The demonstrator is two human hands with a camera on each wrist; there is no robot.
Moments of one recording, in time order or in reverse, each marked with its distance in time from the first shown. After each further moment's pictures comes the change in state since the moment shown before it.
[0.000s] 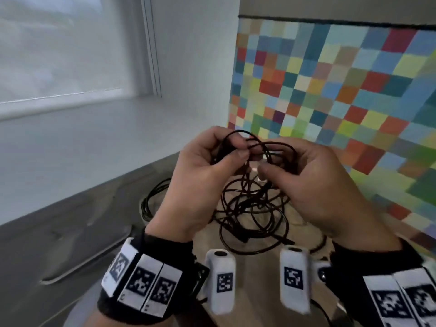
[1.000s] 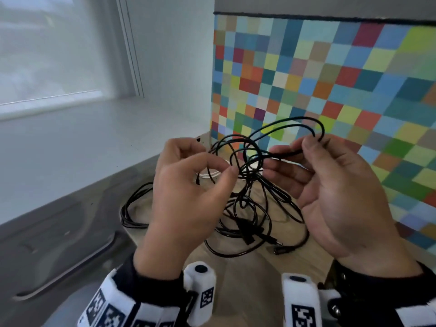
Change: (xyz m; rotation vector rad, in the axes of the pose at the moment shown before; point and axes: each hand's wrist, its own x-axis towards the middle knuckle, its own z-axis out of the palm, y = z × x) left_hand -0.021 -0.007 0.012 0.822 0.224 0.145; right_hand -0.023 -0.002 -0.023 0.740 0.289 0.187
